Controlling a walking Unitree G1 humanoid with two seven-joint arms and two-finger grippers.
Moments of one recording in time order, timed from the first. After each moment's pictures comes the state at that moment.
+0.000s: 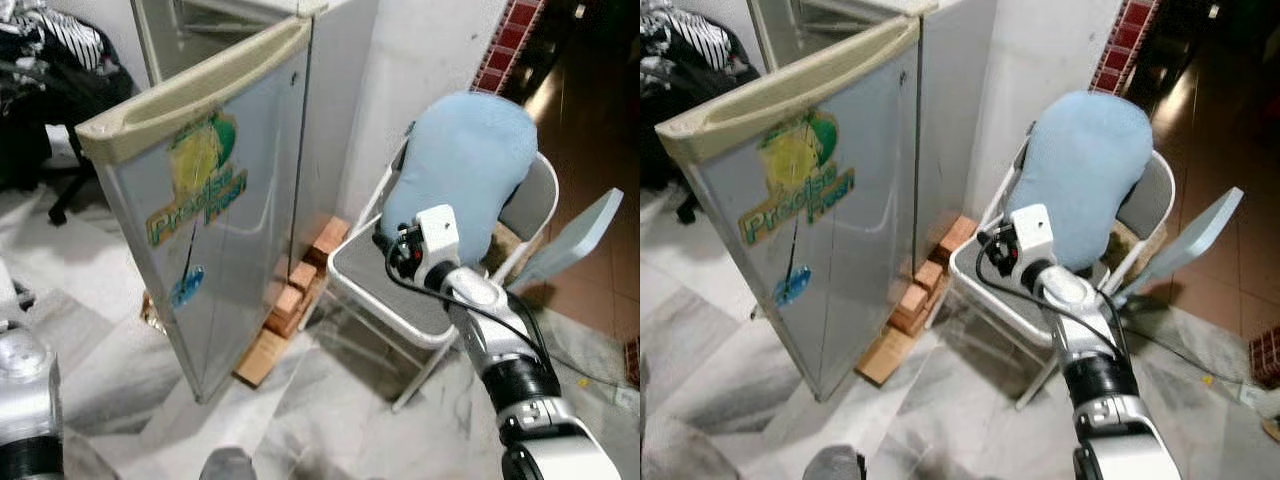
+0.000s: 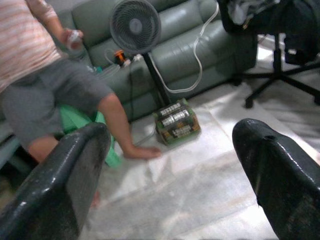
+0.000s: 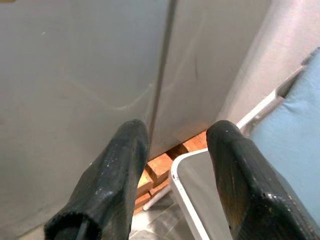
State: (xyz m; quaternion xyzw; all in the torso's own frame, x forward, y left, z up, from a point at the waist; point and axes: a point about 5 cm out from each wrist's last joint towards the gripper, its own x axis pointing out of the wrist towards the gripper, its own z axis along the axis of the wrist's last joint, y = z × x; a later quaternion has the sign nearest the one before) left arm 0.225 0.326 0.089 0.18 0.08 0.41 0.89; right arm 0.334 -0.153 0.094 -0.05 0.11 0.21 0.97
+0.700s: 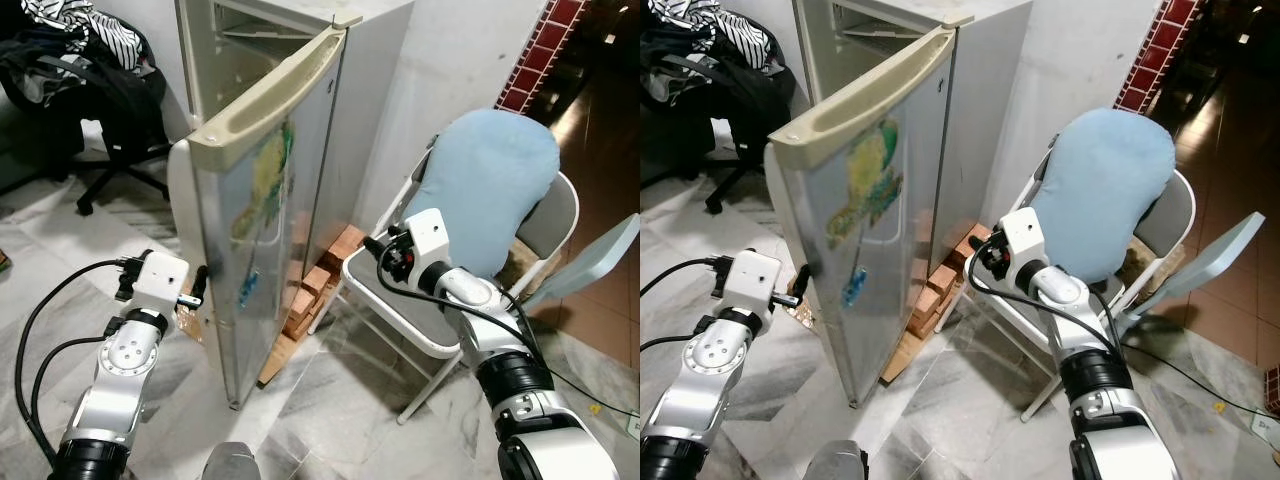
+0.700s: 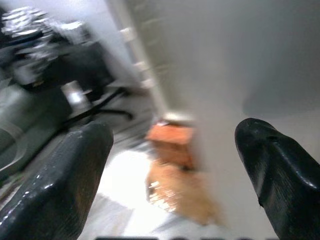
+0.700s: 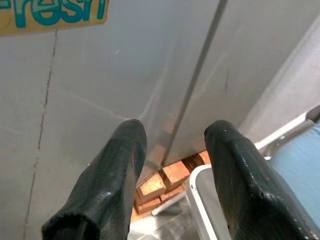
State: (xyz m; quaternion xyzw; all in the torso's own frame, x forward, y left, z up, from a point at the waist) left arm 0.279 0.226 0.073 0.22 0.11 0.02 0.97; right arm 0.336 -0.145 0.091 -0.07 0.10 0.25 0.96
